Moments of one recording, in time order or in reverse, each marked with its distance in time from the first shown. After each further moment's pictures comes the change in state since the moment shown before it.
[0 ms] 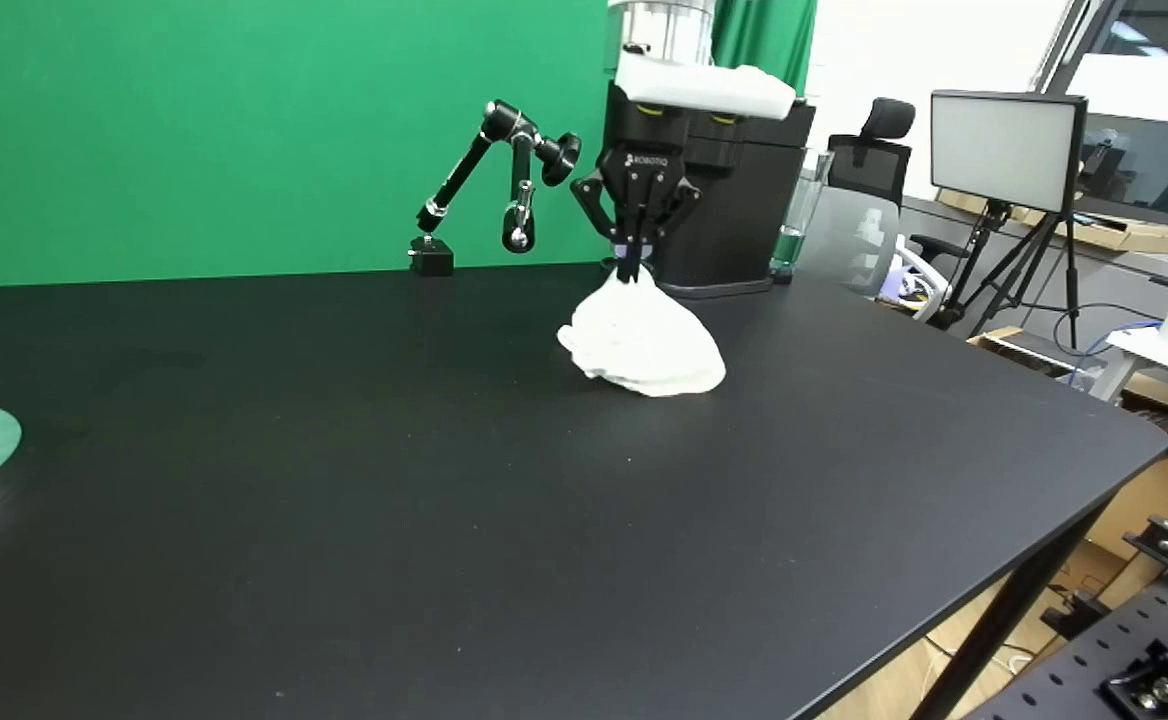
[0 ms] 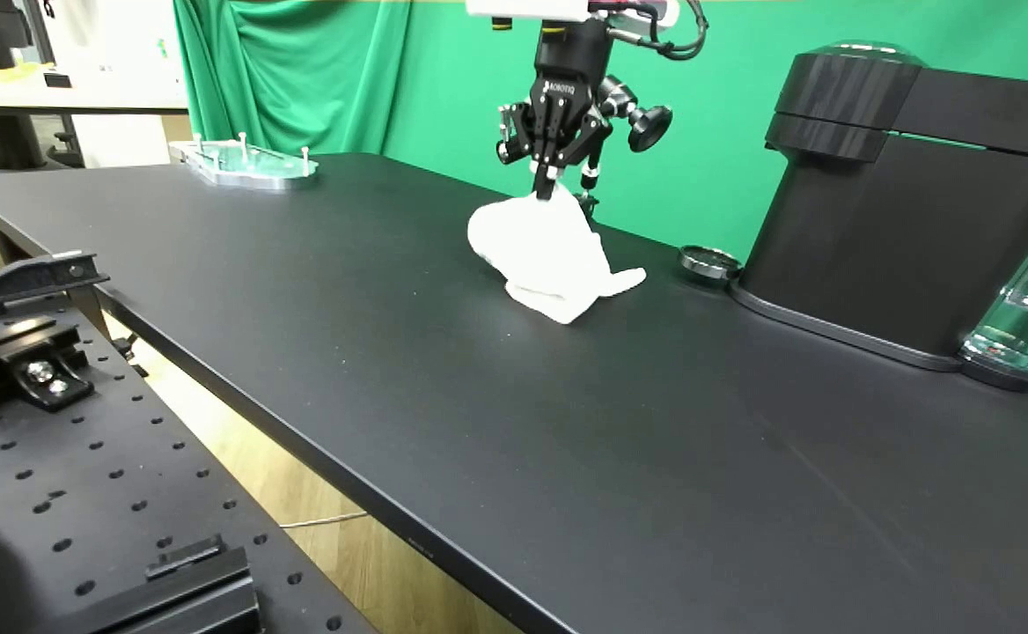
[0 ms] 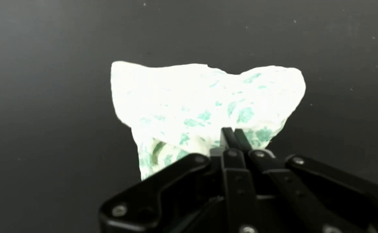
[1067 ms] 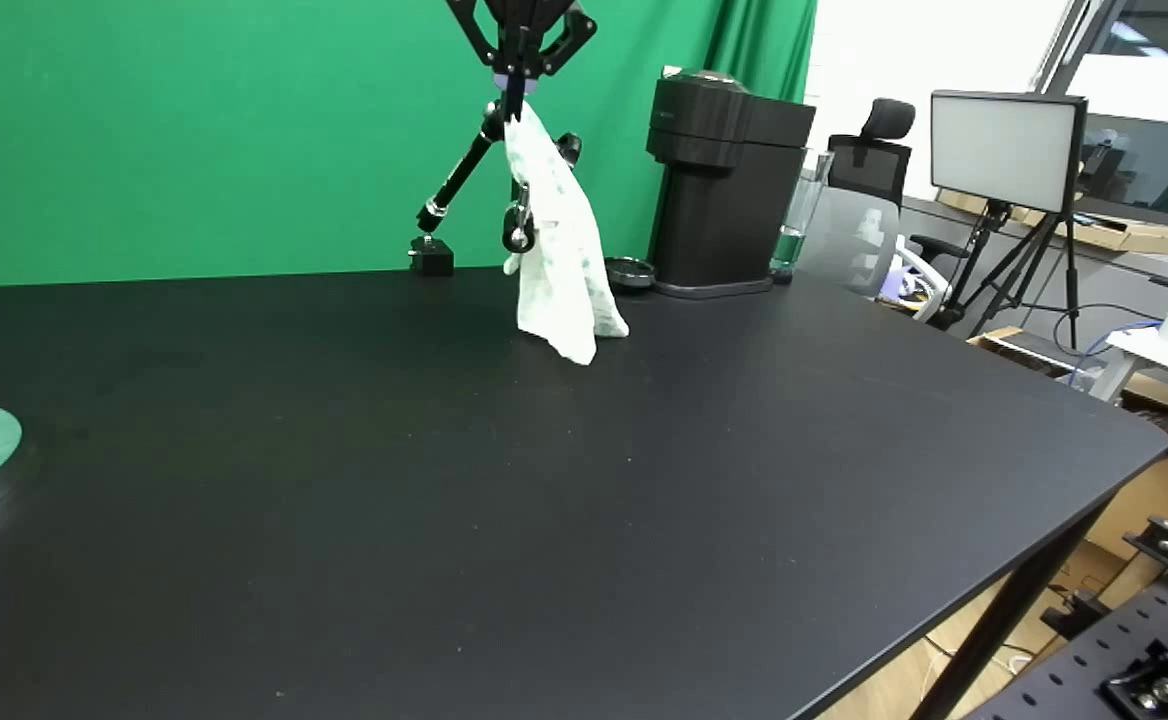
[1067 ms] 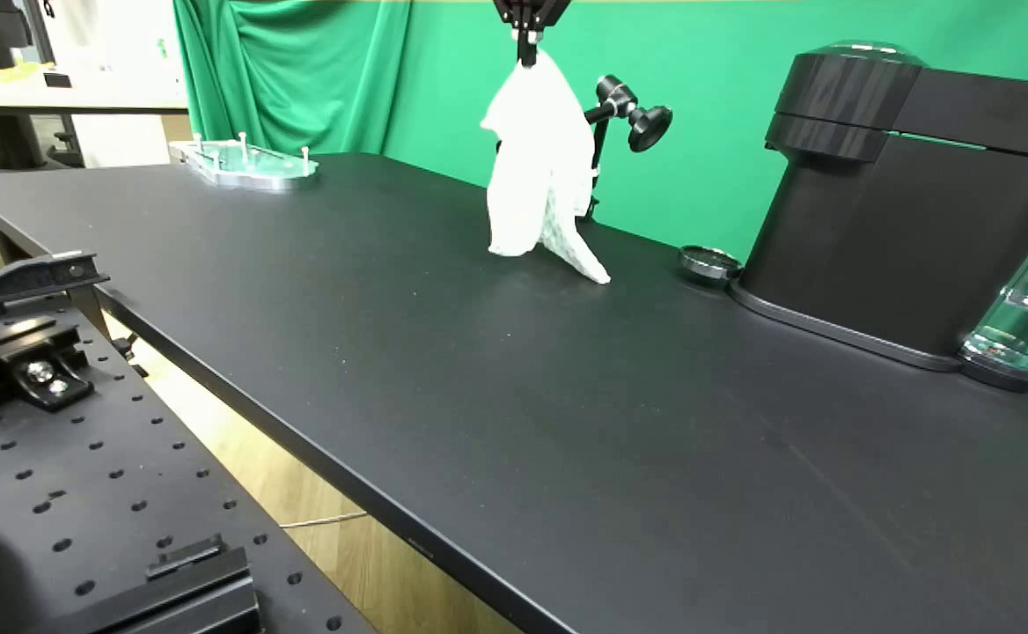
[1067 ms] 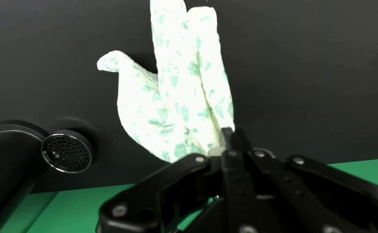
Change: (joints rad) arm 0.123 -0.113 0.049 0.143 -0.071 0.006 0.151
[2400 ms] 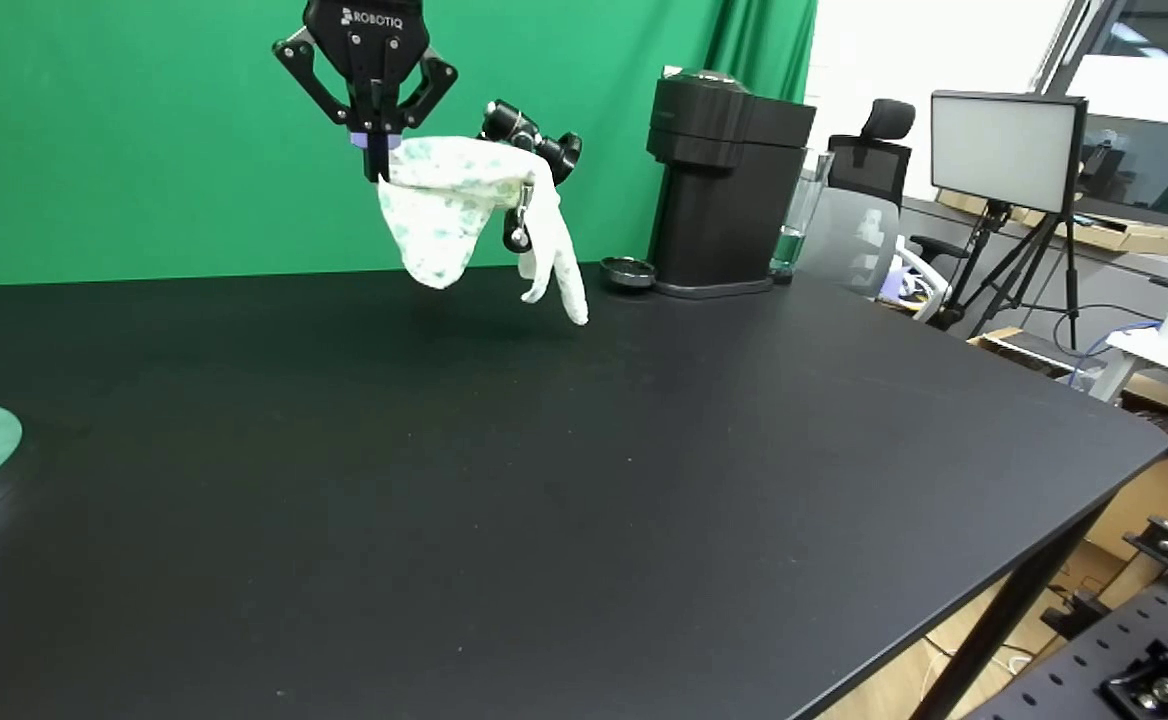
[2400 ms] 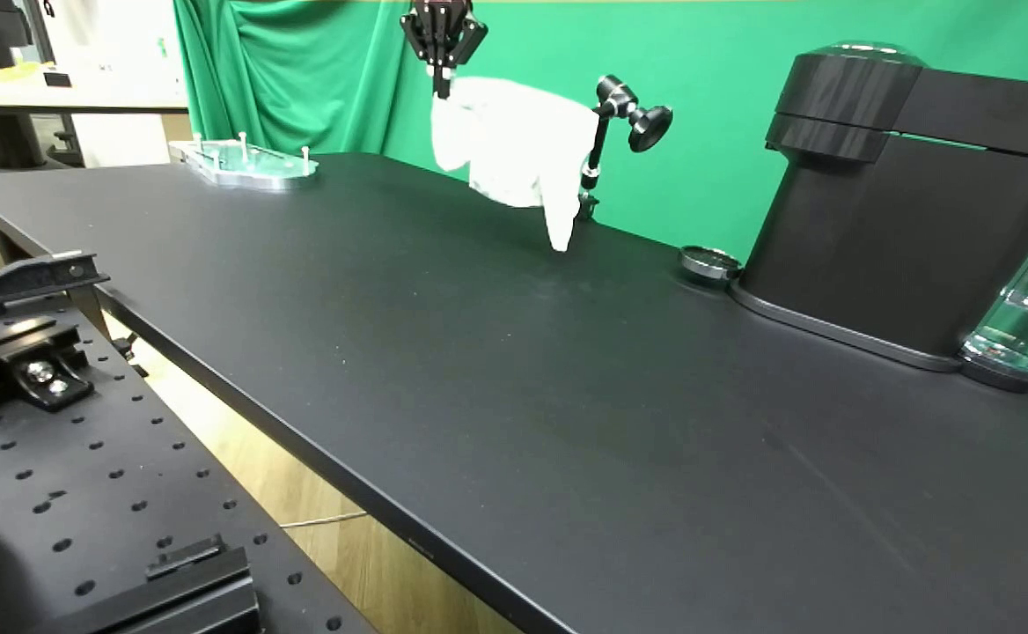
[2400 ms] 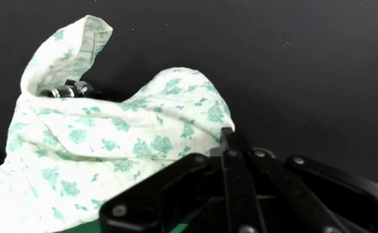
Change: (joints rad) arm 0.136 0.176 0.054 0.145 -0.028 -0.098 0.007
